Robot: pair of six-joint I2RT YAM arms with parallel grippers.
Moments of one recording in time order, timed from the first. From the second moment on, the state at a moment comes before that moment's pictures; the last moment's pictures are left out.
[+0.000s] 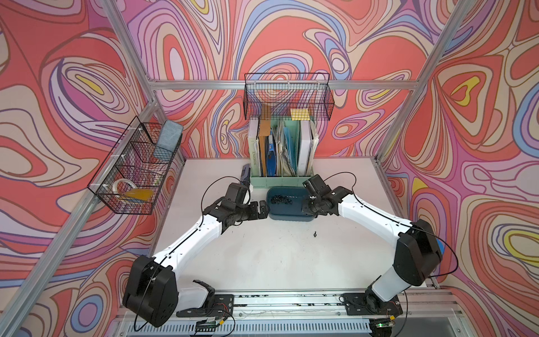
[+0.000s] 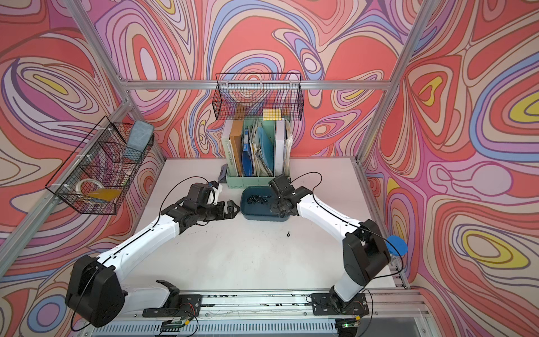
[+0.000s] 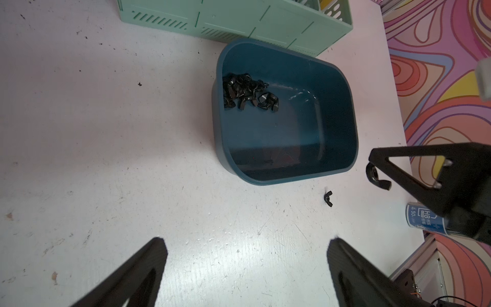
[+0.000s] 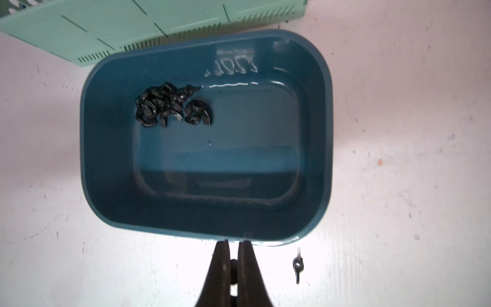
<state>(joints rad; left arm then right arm) -0.43 1.31 0.93 -0.45 0.23 -0.50 0.60 1.60 1.23 -0.72 0.11 0.67</state>
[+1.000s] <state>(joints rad) -0.45 1.28 0.95 -0.52 0.22 -0.50 0.64 1.65 0.94 -0.51 0.12 0.67</state>
